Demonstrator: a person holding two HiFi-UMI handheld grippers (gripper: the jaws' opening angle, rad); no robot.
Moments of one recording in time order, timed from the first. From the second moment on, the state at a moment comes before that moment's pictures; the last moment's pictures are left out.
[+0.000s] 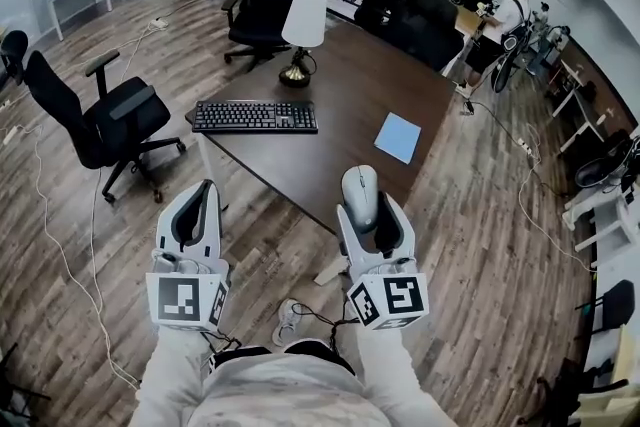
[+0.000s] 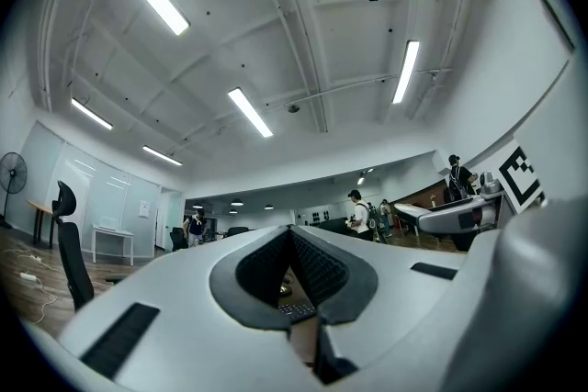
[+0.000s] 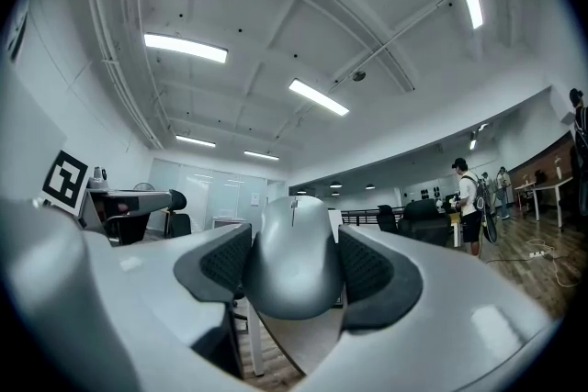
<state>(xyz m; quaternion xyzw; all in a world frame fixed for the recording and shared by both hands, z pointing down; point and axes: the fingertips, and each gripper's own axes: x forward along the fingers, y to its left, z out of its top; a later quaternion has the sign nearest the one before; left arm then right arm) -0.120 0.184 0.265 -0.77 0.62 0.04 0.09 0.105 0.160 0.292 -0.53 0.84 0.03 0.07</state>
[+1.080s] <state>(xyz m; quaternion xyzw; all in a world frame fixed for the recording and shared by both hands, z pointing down) -0.068 0.017 0.268 -0.75 0.65 0.04 0.11 0.161 -0.025 0.306 -0.51 0.86 0.01 0.08</state>
